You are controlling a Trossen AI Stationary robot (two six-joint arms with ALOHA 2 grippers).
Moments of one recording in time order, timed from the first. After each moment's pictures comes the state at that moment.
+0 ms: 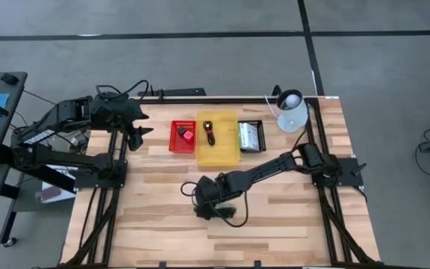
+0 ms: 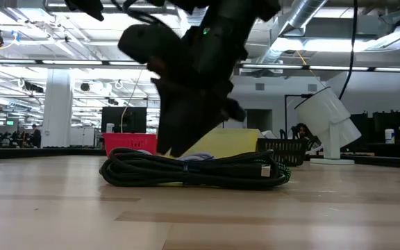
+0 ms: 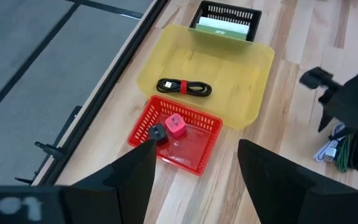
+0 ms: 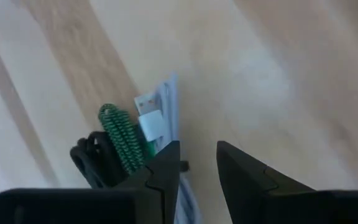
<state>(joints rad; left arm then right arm) 0.27 0.93 1.34 -1.16 -0.14 -0.05 0.28 2.21 1.68 -0.62 0.10 0.76</state>
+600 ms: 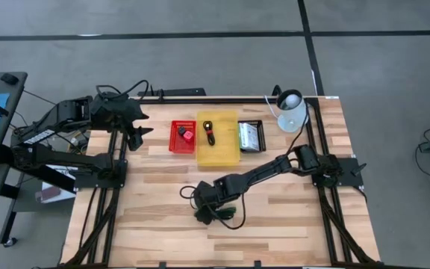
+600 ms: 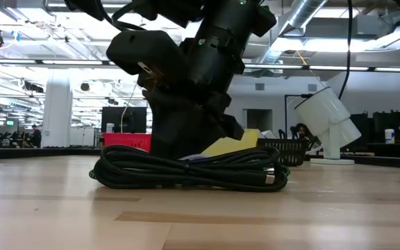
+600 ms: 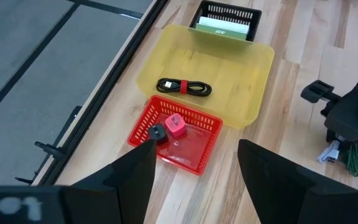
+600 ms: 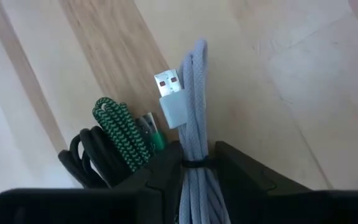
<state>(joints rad) 0.27 0.93 1.34 -1.16 -0.14 -0.05 0.27 2.27 1.68 -0.57 -0.02 0.77</state>
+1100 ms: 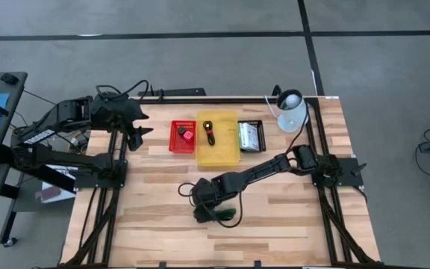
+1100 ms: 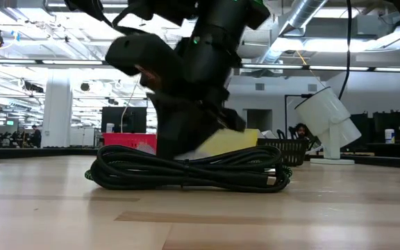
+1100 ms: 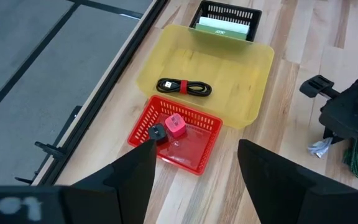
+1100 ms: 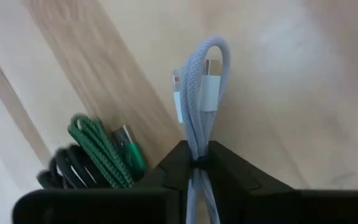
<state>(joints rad) 0.27 0.93 1.34 -1.16 -0.14 -0.05 0.26 2.28 1.75 -0.67 0.01 0.82</state>
